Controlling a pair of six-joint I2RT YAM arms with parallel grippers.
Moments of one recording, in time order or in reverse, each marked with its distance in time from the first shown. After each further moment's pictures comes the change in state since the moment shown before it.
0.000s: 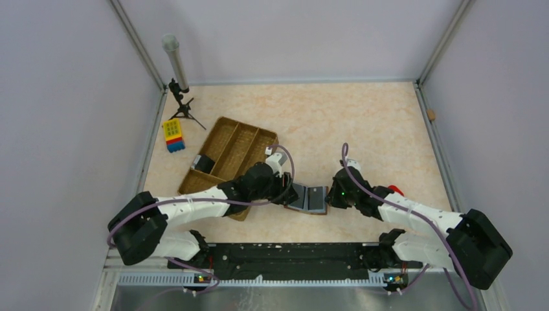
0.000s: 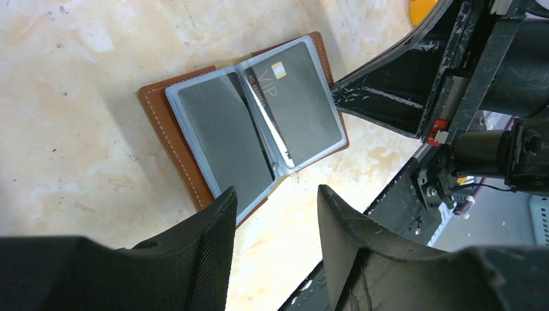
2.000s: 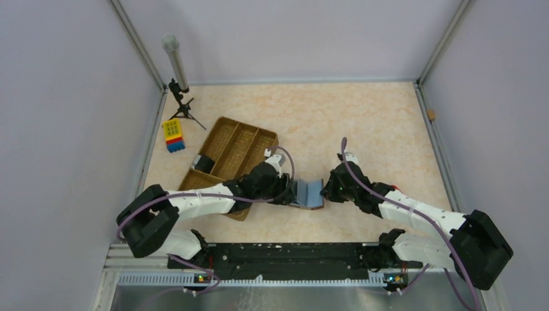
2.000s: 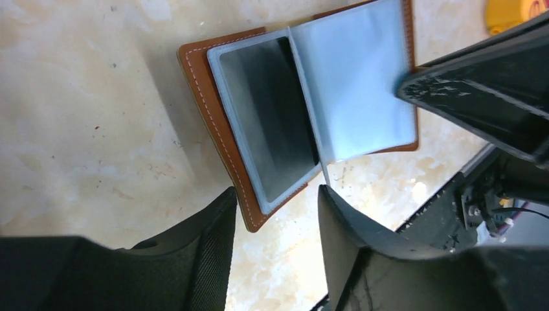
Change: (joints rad) left arm 0.019 0.119 0.019 -0.046 -0.056 -0.024; right arm 0.014 -0.005 0.061 0.033 -0.002 -0.026
